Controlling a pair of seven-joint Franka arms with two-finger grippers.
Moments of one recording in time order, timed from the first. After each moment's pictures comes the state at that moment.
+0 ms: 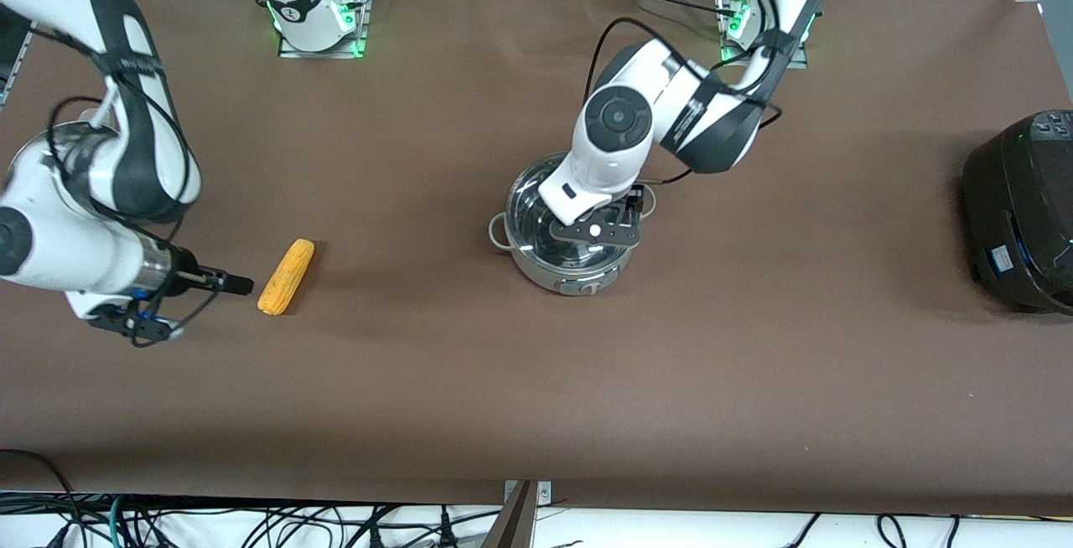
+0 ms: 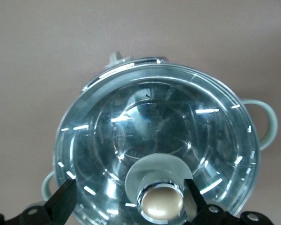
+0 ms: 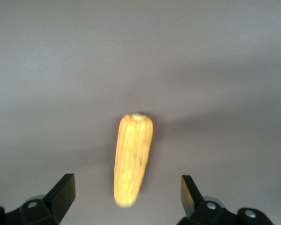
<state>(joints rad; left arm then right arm) -0.60 0.57 -0.07 -1.43 -0.07 1.88 -0.54 -0.07 0.57 0.09 -1.56 0.02 2.02 0.20</state>
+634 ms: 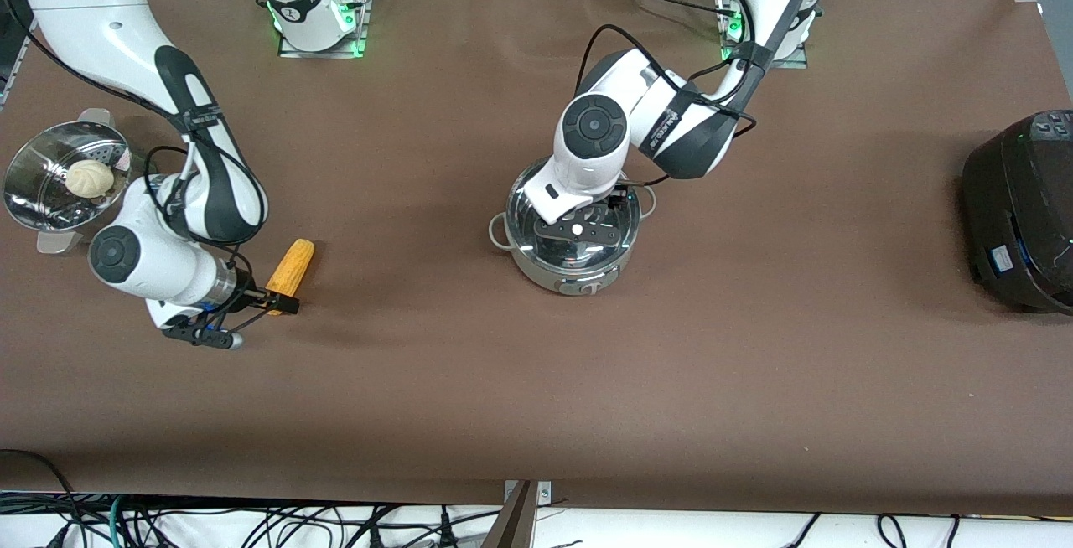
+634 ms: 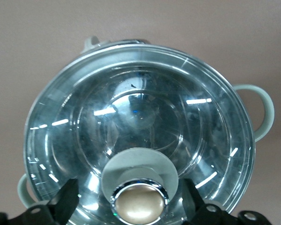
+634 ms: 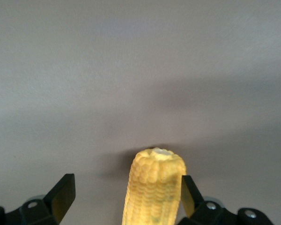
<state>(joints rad) -0.62 0.59 -0.08 -1.42 -0.07 1.88 -0.54 -0.05 0.64 0.10 -1.73 0.02 2.37 0.21</state>
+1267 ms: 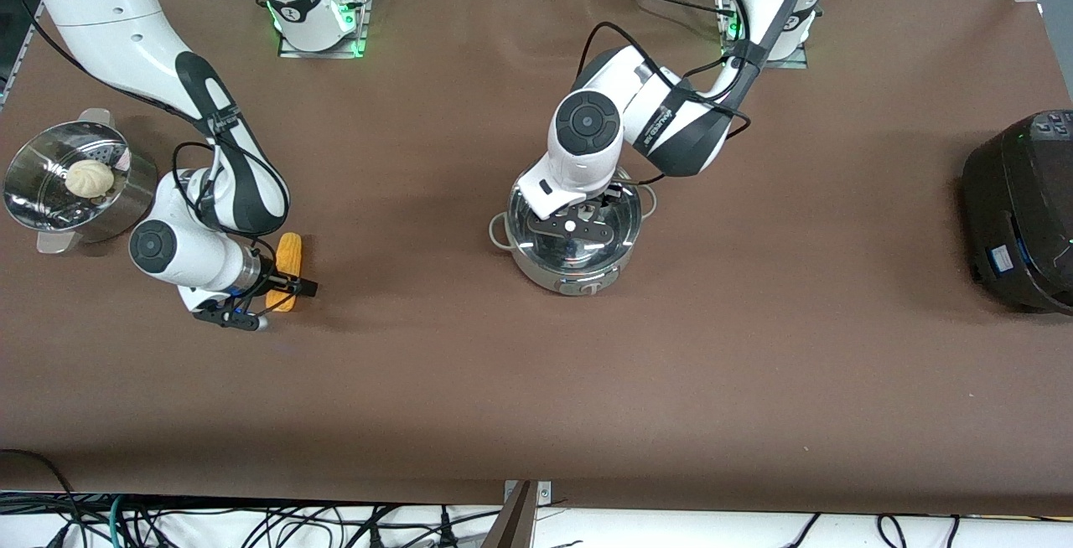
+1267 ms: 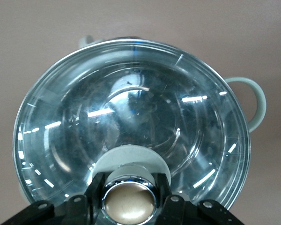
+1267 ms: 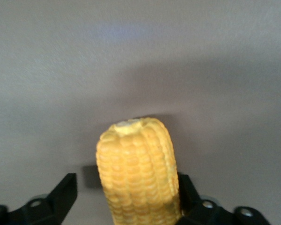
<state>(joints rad) -0.62 0.57 -0.07 -1.39 -0.07 1.82 -0.51 -0.05 0.65 0.10 -1.83 0.02 2.40 0.22</state>
